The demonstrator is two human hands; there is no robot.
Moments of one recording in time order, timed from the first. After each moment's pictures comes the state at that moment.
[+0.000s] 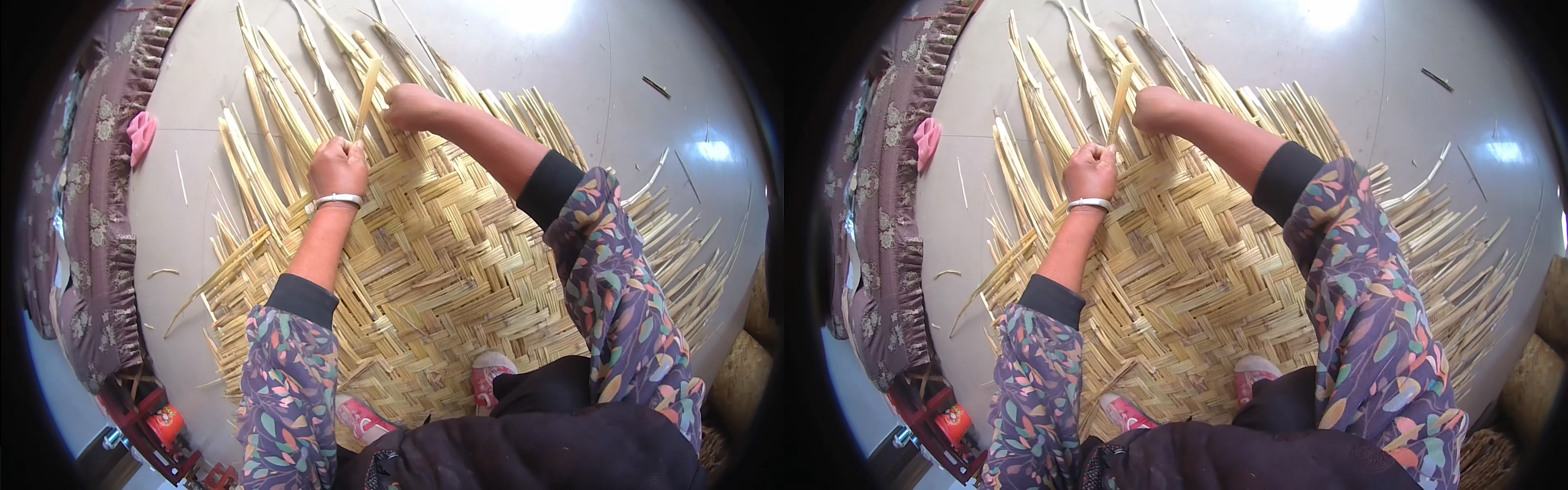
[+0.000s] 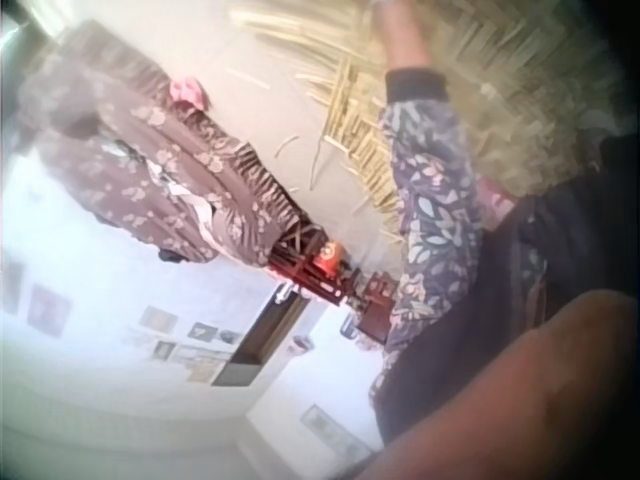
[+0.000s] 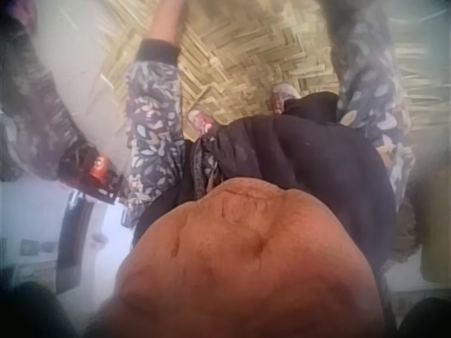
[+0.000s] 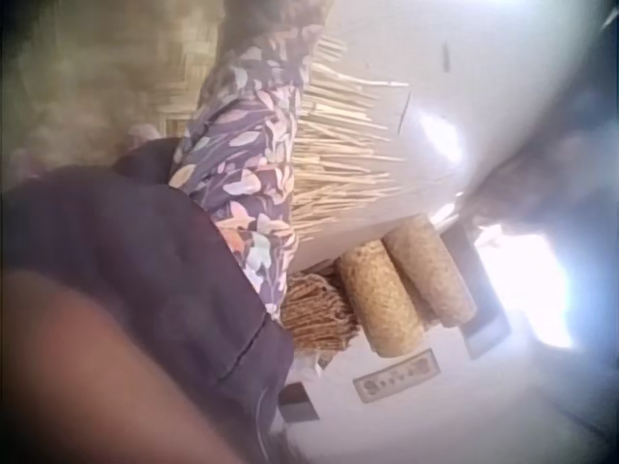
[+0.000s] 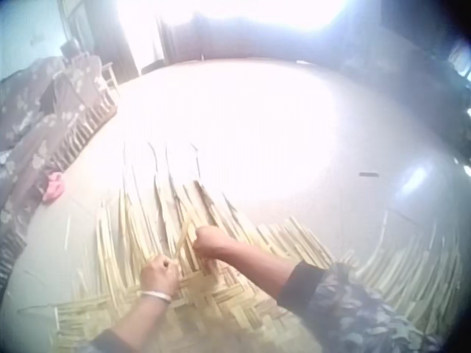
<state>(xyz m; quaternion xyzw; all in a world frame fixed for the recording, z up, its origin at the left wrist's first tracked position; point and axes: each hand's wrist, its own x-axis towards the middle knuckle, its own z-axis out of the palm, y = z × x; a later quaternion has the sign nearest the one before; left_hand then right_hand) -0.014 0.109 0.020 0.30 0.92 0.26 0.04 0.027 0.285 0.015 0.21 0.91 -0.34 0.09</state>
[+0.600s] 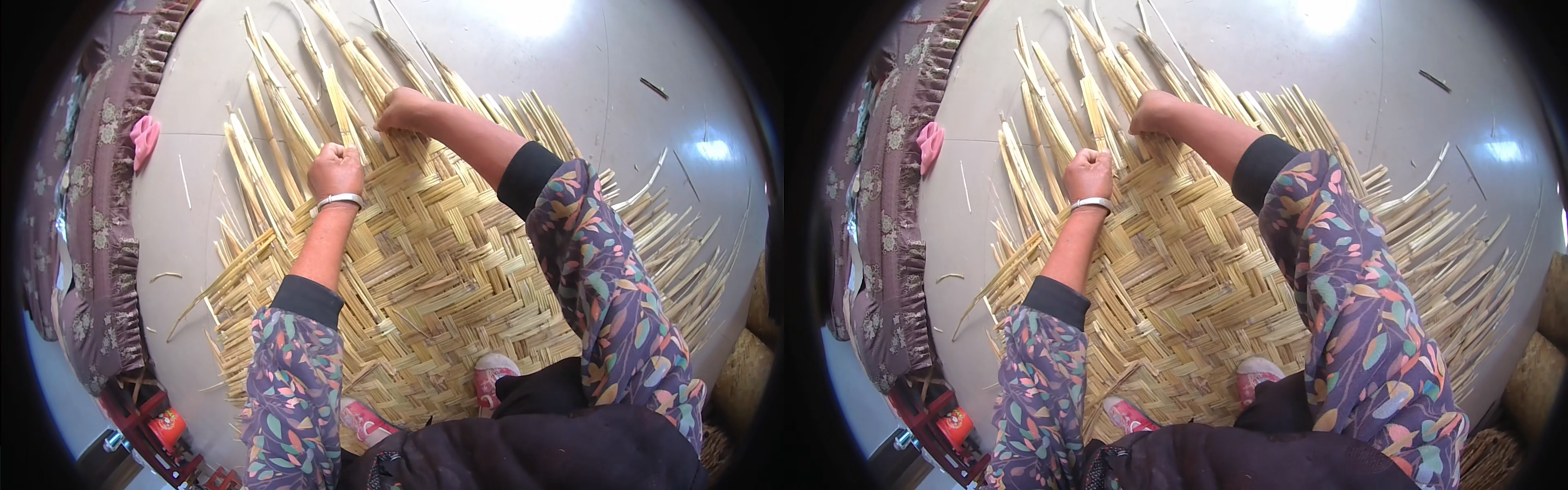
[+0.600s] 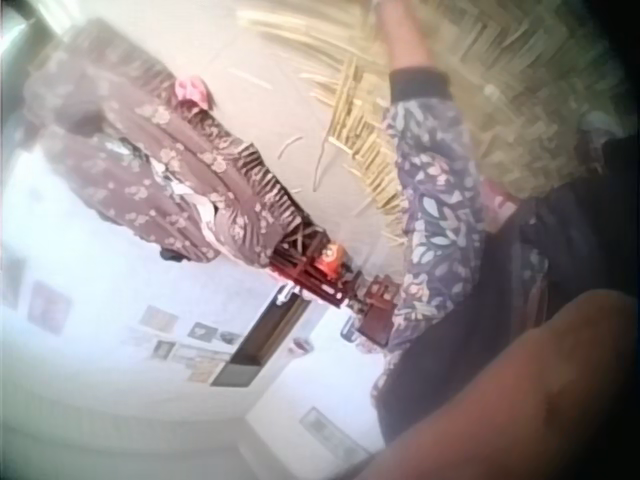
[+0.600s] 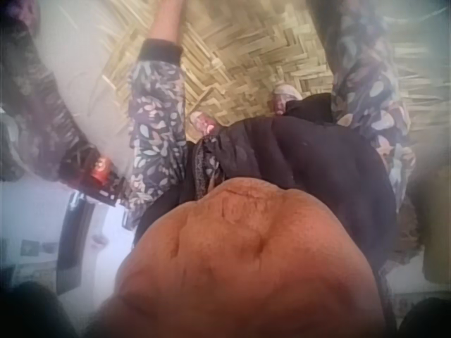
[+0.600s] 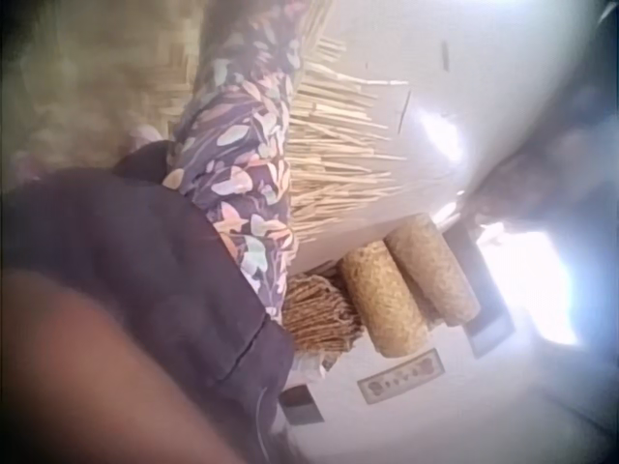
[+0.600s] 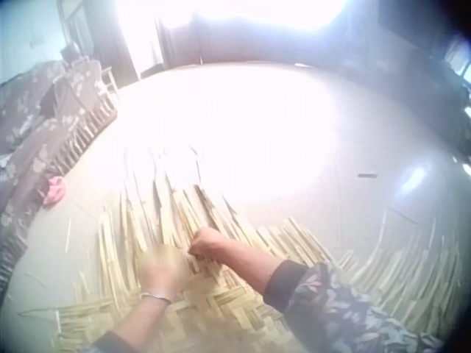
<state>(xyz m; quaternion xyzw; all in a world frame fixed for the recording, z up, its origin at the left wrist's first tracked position) -0.018 0.112 0.023 0.21 0.93 0.29 0.08 0.011 0.285 -0.001 0.31 0.79 -0.51 0.11</state>
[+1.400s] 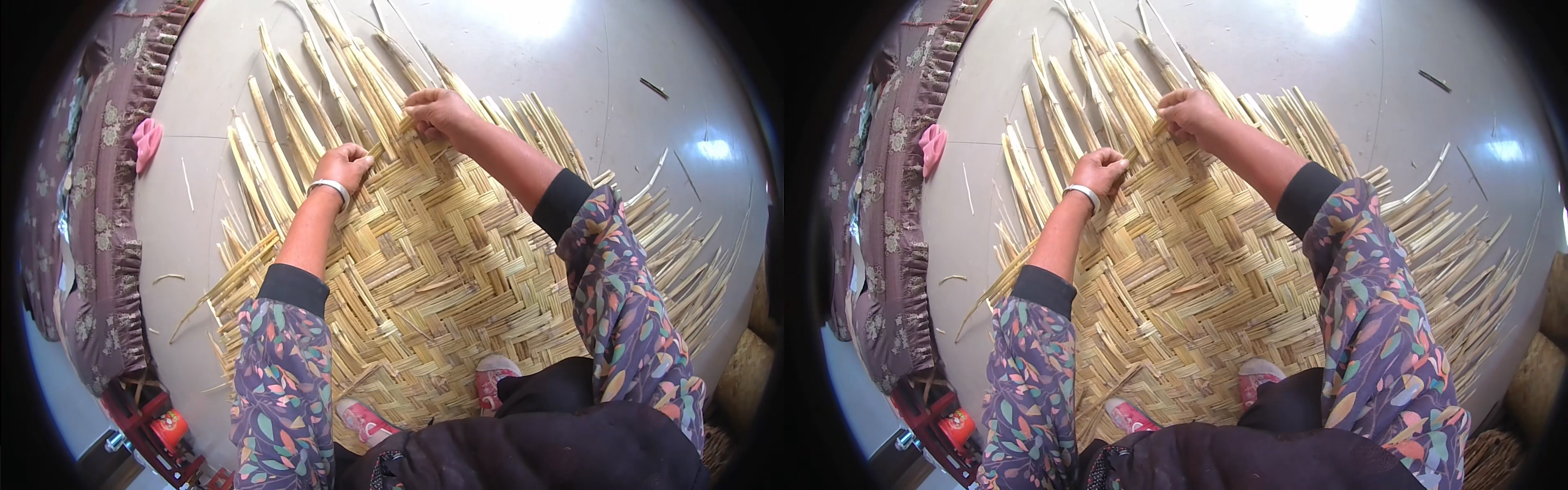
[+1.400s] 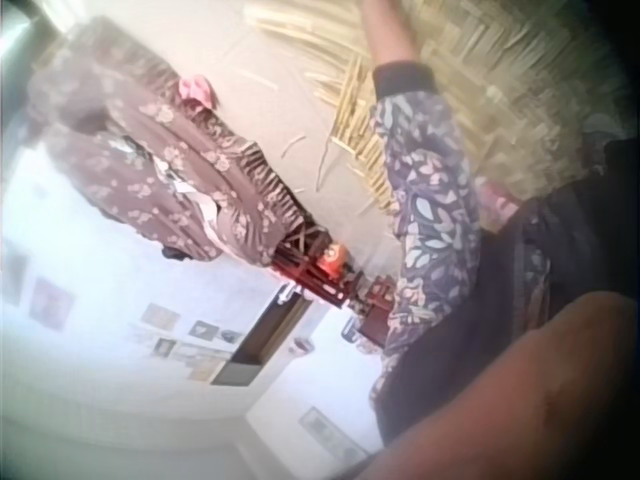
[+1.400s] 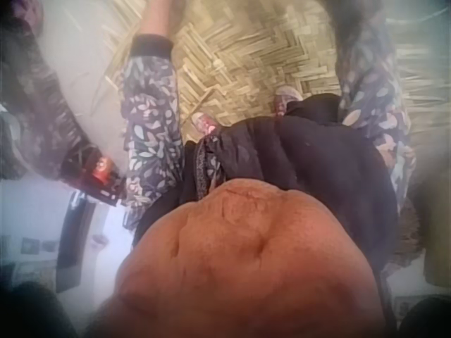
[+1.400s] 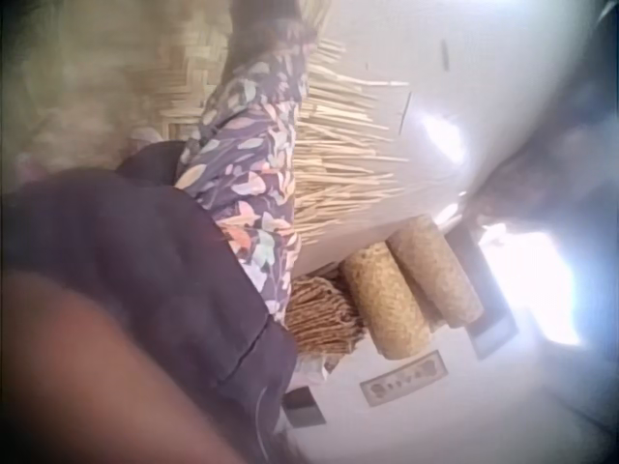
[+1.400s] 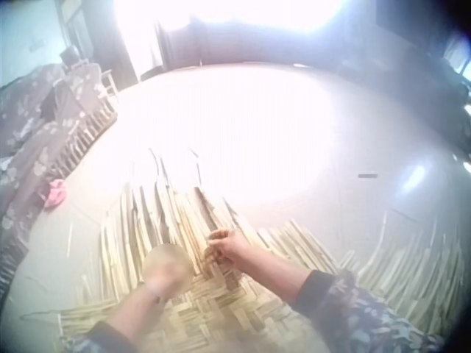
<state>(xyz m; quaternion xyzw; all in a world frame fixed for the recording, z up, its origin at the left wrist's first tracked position) -0.057 0.110 0.001 0.23 0.84 0.31 0.38 0.068 0.289 0.016 0.38 0.53 -0.76 -0.05</state>
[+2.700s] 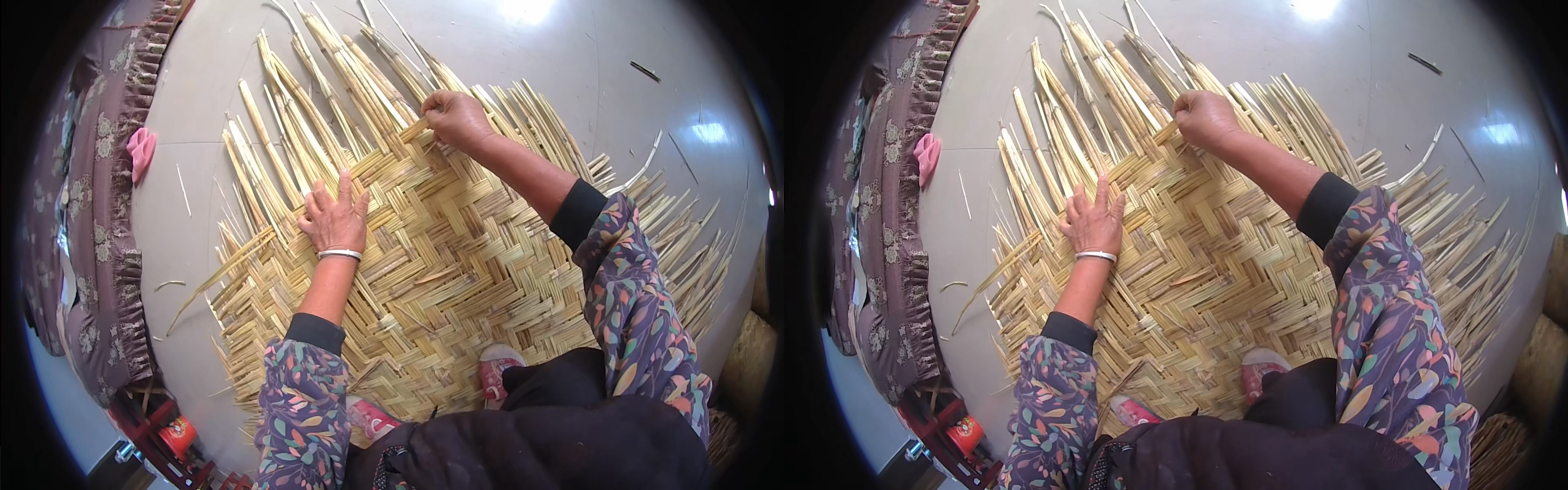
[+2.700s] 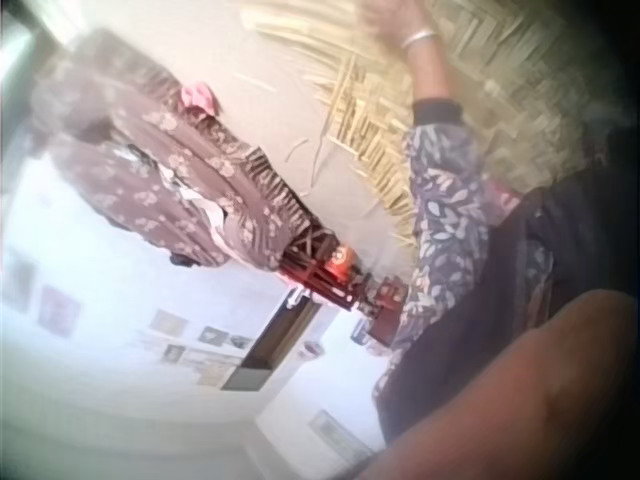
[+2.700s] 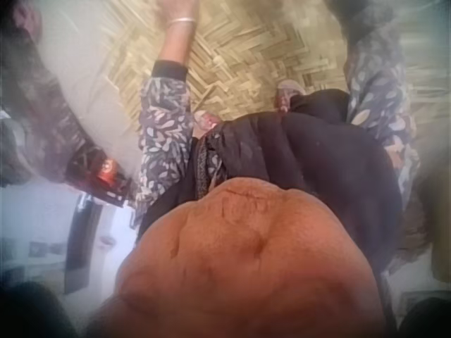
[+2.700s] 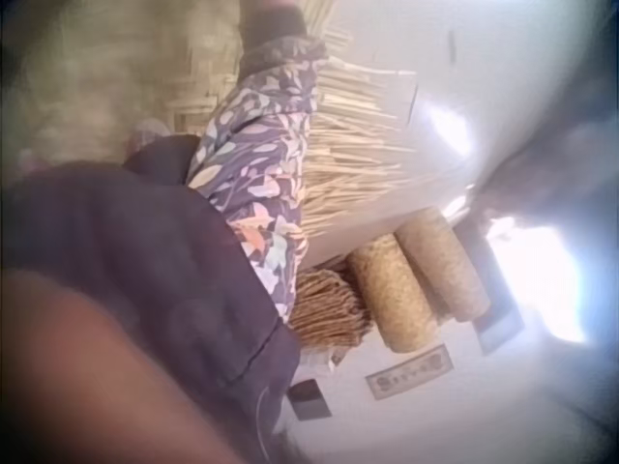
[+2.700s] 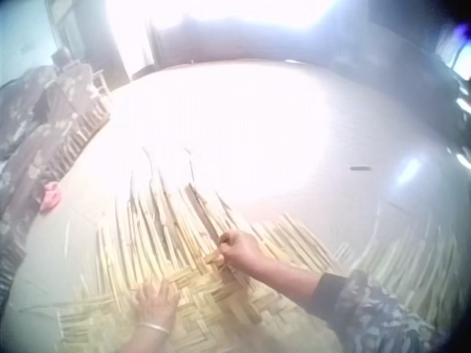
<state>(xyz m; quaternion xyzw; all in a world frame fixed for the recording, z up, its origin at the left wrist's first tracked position) 0.021 0.046 0.007 0.35 0.93 -0.06 0.07 0.106 0.282 0.001 0.37 0.78 -0.49 -0.12</state>
